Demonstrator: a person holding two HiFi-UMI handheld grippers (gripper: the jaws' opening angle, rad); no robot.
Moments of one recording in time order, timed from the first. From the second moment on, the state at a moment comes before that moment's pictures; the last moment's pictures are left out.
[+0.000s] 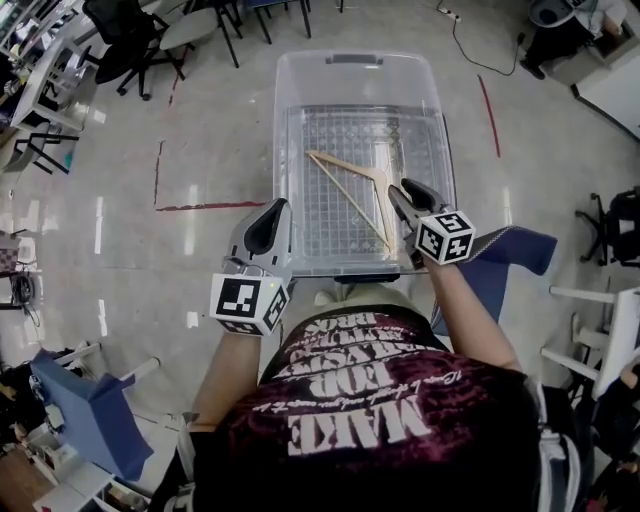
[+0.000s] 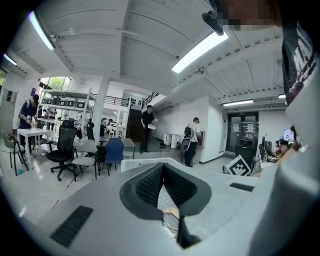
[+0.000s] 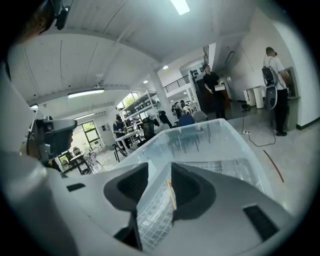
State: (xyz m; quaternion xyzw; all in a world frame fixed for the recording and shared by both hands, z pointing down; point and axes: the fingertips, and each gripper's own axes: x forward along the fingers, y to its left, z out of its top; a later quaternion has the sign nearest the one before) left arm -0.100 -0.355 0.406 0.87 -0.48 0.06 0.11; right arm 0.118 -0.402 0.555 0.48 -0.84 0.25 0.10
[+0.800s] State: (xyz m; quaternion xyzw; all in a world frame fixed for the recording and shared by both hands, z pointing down) left arm -0.130 -0.297 0.372 0.89 -0.46 0.01 0.08; right arm 0.103 -0.316 0.414 0.52 -0.85 0.06 0.08
